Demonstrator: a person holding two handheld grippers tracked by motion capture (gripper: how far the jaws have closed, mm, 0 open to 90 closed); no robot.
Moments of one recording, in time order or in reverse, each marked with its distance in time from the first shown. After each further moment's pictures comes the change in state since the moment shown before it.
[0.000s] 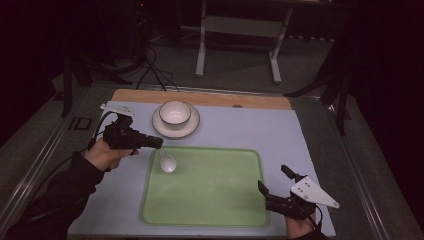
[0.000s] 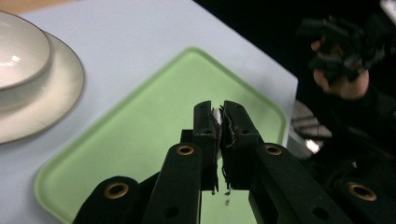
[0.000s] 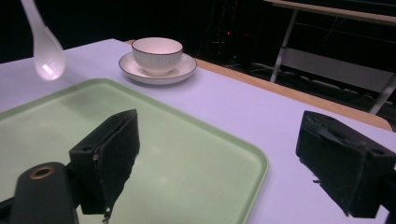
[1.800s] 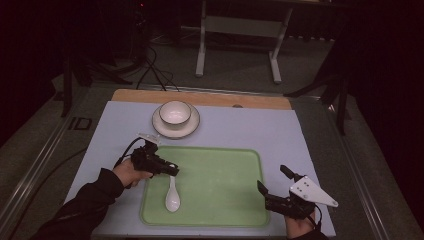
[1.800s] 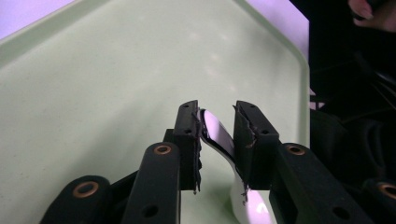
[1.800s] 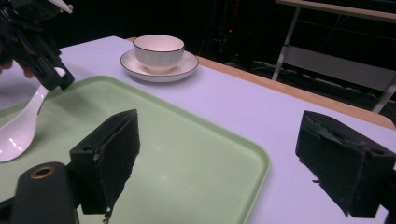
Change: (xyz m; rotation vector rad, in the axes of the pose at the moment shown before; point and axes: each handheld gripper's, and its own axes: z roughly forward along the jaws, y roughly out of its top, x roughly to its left) left arm 0.040 -0.063 0.095 0.136 -0.134 -0.062; right arm 0.000 -0.001 0.002 0.011 0.007 -0.002
